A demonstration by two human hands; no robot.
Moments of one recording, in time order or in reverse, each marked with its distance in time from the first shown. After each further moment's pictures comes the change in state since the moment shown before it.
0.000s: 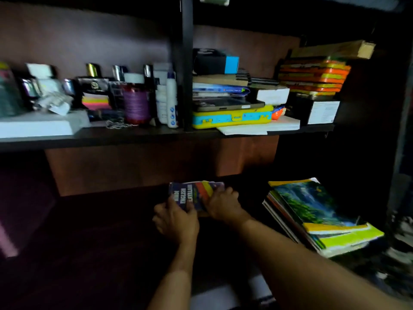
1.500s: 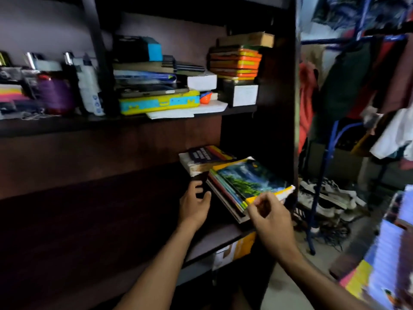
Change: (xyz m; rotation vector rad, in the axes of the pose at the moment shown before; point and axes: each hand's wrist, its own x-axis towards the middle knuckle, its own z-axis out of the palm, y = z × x) left_hand -0.113 0.060 0.074 -0.350 -0.630 0.313; right_hand -0.203 0.192 -0.092 0.590 0.611 0.000
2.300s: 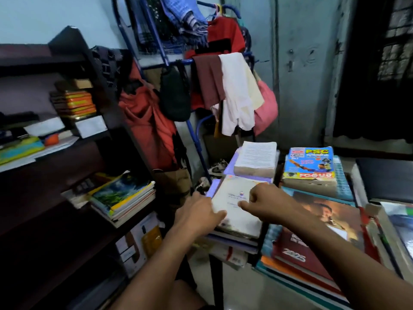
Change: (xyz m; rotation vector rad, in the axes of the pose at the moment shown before) left_hand -0.256 0.219 0.204 0.944 -0.657 0.464; right_hand -0.099 0.045 -0.364 -0.759 -0.163 0.293
